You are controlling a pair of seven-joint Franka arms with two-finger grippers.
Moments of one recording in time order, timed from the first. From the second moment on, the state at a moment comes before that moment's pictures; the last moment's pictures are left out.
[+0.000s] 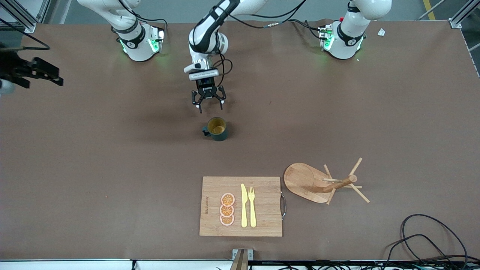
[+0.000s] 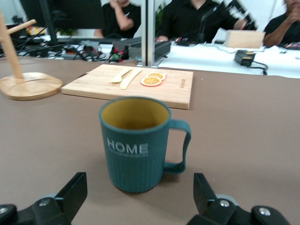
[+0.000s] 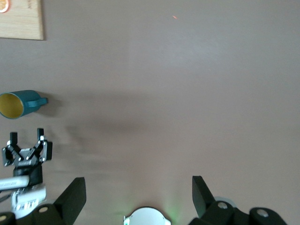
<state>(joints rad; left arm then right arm) -1.63 1.06 0.41 -1.28 0.91 2.02 -2.18 -0.02 -0.03 0.04 -1.55 0.02 1.41 -0.05</state>
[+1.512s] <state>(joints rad) -0.96 0.30 0.42 -1.33 0.06 1.77 -1.05 0.41 0.07 0.05 -1.98 0.07 2.09 0.63</state>
